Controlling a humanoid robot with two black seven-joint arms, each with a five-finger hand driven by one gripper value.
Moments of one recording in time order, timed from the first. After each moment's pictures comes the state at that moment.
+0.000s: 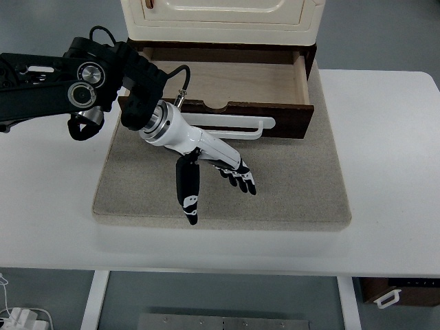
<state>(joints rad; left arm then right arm) -1.55 0.57 -0.02 -1.60 0.66 -0.61 0.38 0.02 0.00 -0.01 0.11 -0.04 0.20 -0.04</state>
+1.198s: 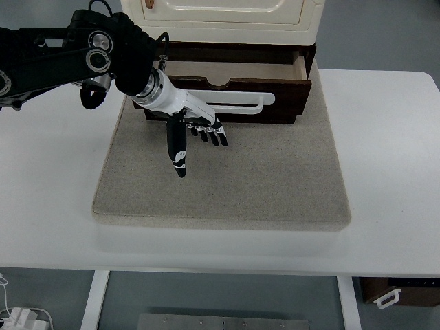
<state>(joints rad) -1.55 0.50 -0.03 -1.34 0.68 -0.61 0.50 0.02 0.00 -0.01 0.11 -0.04 0.20 -0.04</state>
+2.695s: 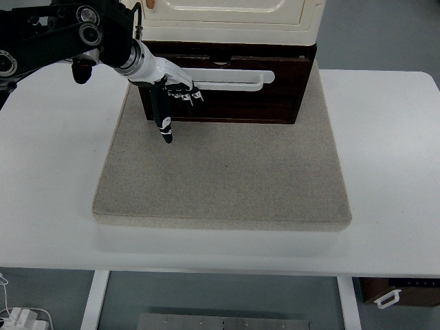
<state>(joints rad) -1.54 0.47 -0.05 -1.14 0.74 -0.61 0.50 0.02 0.00 -0.01 0.11 -0.04 0.20 -0.04</state>
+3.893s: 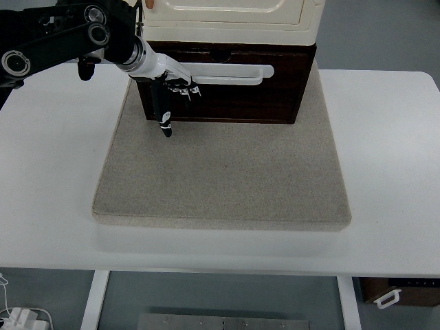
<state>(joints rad) -1.53 0.44 -0.05 -1.06 0.79 -0.61 0.49 0.02 0.00 -0.01 0.11 -0.04 0.20 -0.04</state>
